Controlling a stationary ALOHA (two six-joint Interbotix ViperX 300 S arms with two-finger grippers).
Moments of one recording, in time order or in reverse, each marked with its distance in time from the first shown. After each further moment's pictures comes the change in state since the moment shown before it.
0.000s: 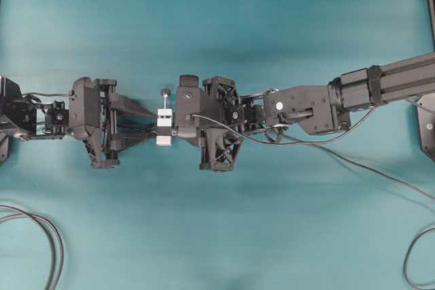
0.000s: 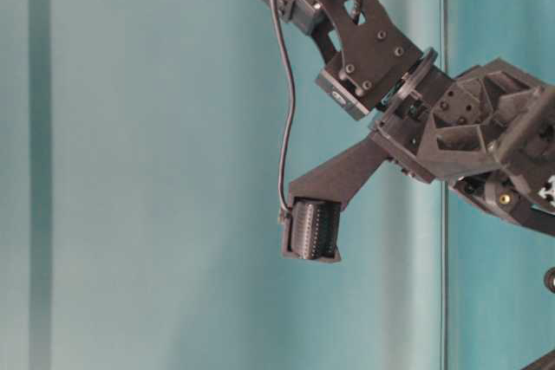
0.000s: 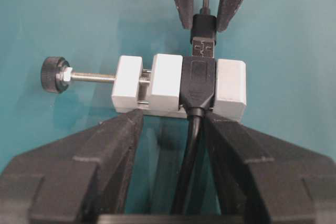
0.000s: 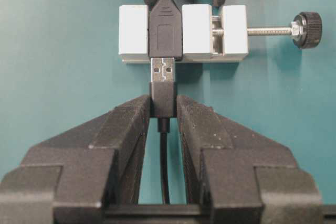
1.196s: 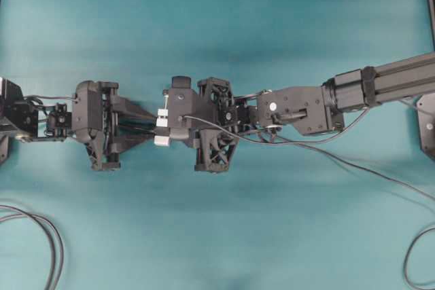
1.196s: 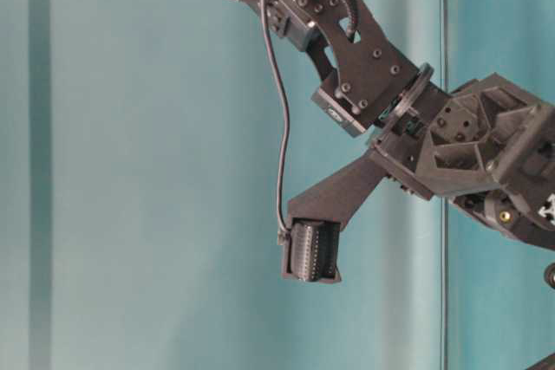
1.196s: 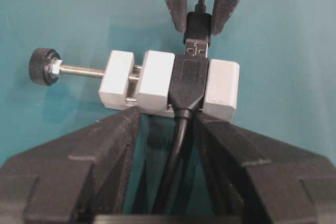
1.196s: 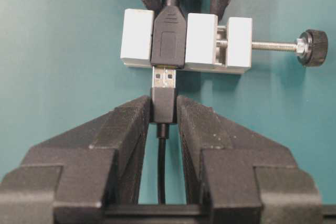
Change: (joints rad) left arm -0.023 0.002 -0.012 -0.003 0.038 0.002; right arm 0.002 0.018 -0.044 0.000 0.037 0.000
